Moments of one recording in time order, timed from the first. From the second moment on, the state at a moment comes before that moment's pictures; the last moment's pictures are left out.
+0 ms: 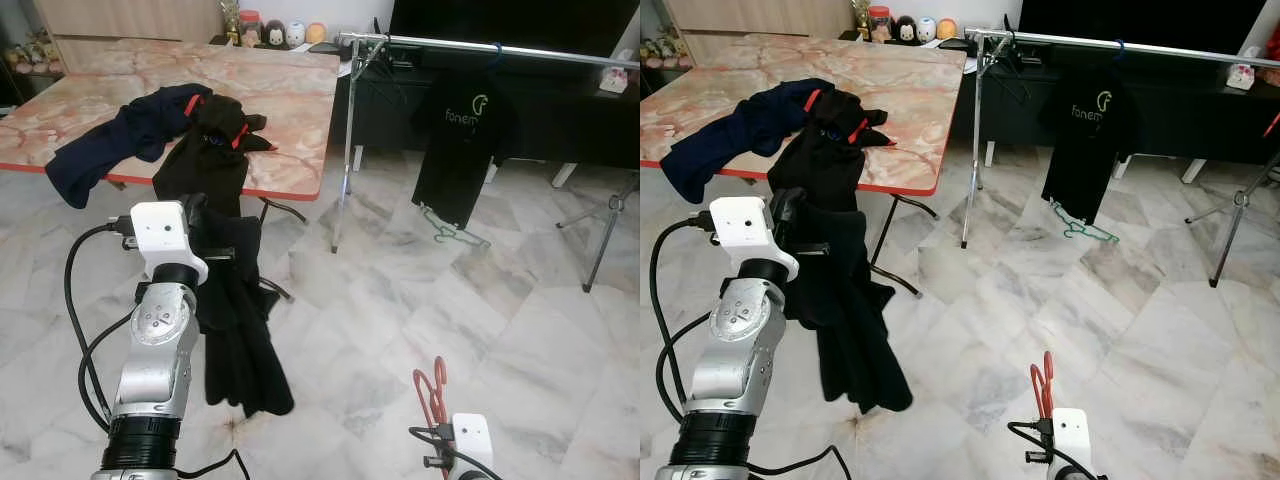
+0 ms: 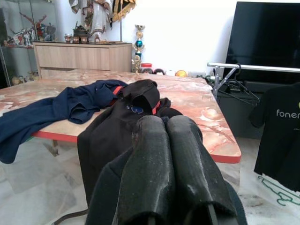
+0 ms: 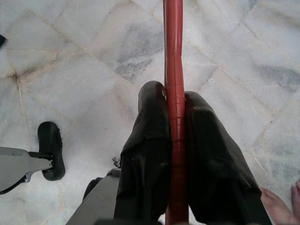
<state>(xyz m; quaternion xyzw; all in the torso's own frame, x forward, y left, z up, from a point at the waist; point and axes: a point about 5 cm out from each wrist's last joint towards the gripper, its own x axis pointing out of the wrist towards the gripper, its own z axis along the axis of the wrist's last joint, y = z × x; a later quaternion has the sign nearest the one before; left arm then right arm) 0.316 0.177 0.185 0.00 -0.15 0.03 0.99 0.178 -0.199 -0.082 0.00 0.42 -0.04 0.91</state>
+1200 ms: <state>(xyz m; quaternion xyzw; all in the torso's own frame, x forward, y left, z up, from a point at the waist) 0.336 0.171 0.225 0.02 -0.21 0.00 0.98 0.177 -0.205 -0.082 -0.01 0.43 -0.03 0.90</state>
